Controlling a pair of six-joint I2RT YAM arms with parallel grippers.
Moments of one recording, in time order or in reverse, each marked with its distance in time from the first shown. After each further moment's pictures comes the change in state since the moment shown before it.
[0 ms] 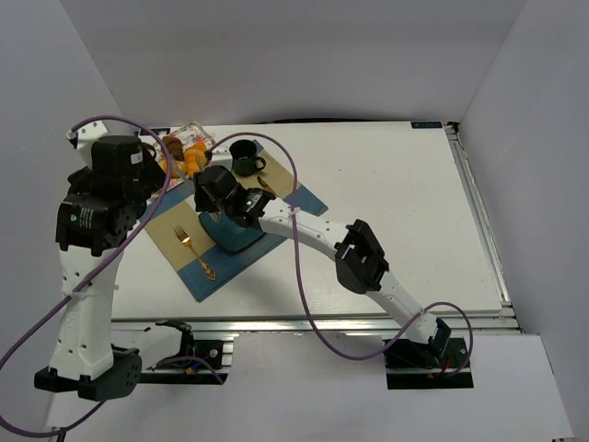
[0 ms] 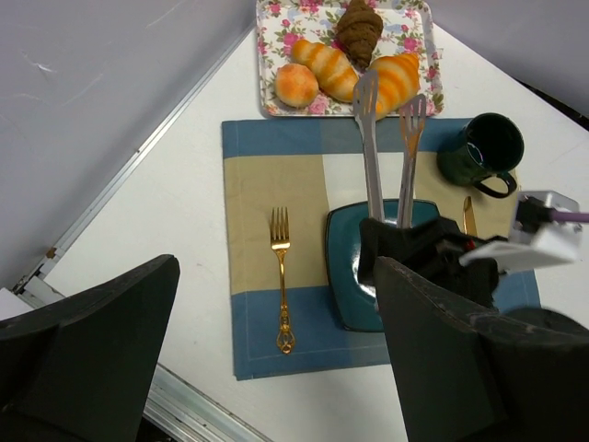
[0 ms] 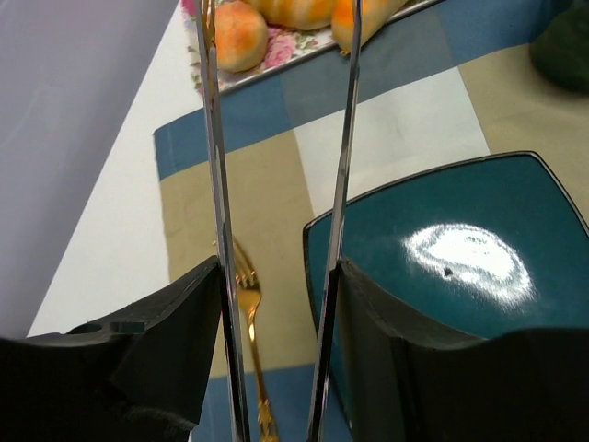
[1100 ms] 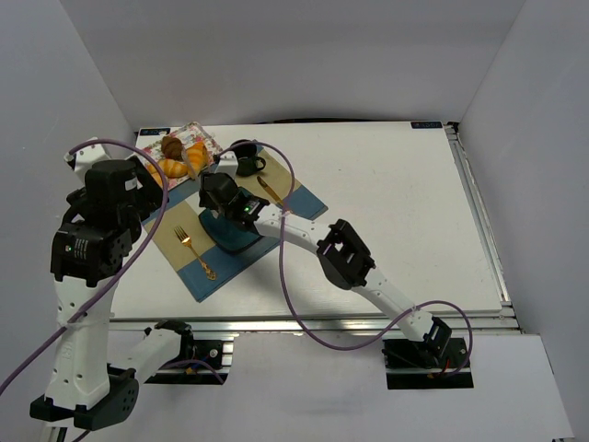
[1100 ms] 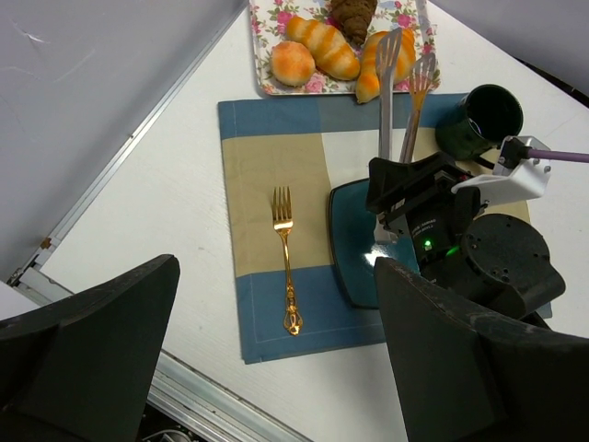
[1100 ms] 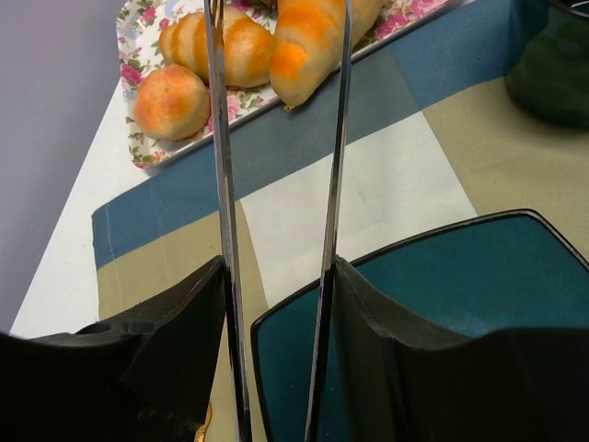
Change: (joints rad) left arm 0.000 -0.161 -0.156 0.026 0.052 0.018; right arm -0.038 0.211 0.060 0.250 0.090 0.021
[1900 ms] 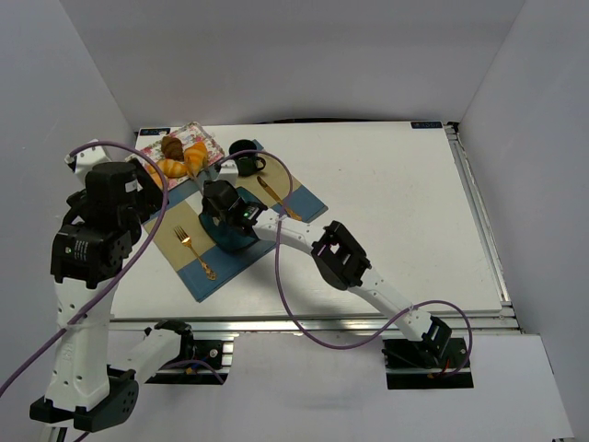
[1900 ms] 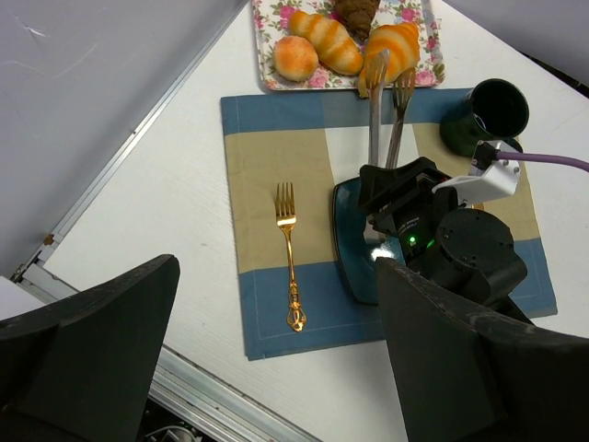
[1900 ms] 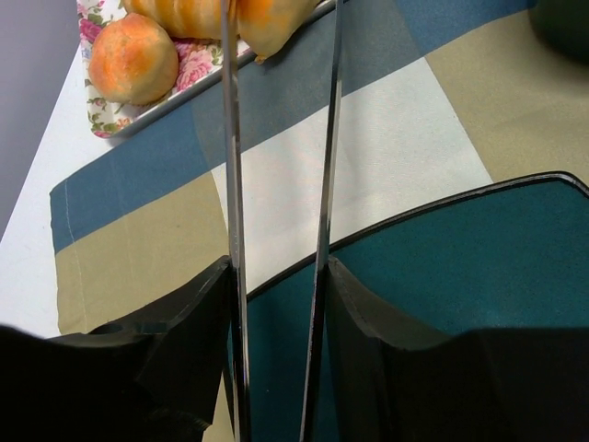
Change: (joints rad) left arm 0.000 -0.010 -0.012 -0.006 0.001 0.000; right arm -0.001 0.066 0.001 0.014 -0.027 0.026
